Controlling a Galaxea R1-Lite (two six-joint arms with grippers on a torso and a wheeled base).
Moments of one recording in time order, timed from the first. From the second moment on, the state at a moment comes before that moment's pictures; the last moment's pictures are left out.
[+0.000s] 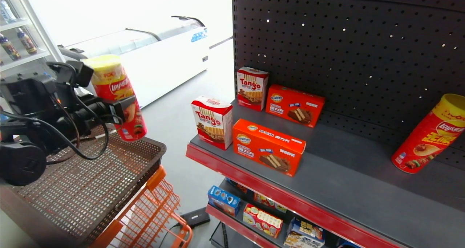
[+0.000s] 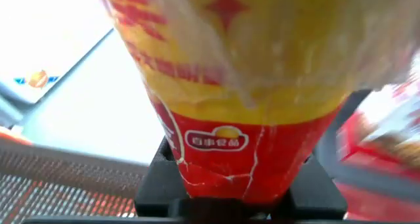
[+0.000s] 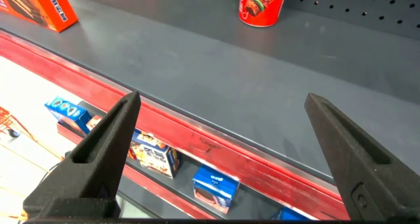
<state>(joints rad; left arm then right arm) 0.09 1.75 -0.88 -0.89 -0.30 0.04 0.01 0.00 0.00 0.00 -0.04 0.01</state>
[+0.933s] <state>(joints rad) -0.15 1.38 -0.71 -0.67 -0.37 0.02 0.01 0.00 0.00 0.00 -0.04 0.01</state>
